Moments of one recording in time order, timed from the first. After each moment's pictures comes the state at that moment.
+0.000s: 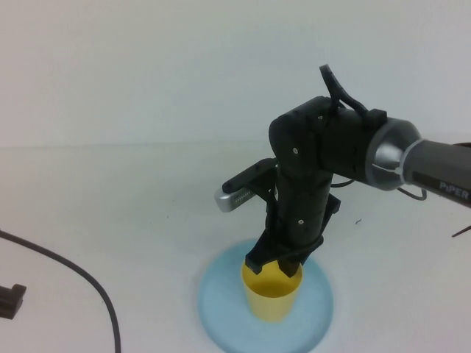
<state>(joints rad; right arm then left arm) 0.70 2.11 -1.70 0.05 1.20 -0.06 -0.44 0.70 -0.54 0.87 0.55 -0.59</state>
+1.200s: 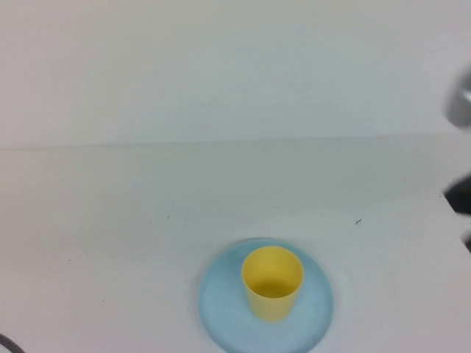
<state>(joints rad) 0.70 1.14 -1.25 -0.12 1.10 -0.01 -0.44 0.35 -0.48 0.87 0.45 -0.69</state>
